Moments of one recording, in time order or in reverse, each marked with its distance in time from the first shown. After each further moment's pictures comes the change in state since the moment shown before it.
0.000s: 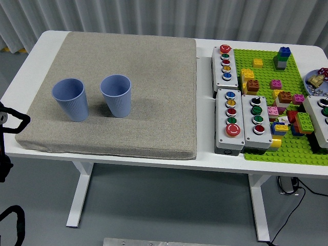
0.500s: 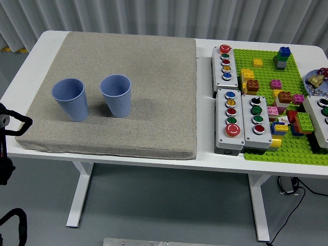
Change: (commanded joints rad) left arm 0.018 -0.017 -0.002 -0.017 0.005 0.004 -0.012; right arm -0.005 0.001 0.005 0.000 -0.003 0.002 0.000
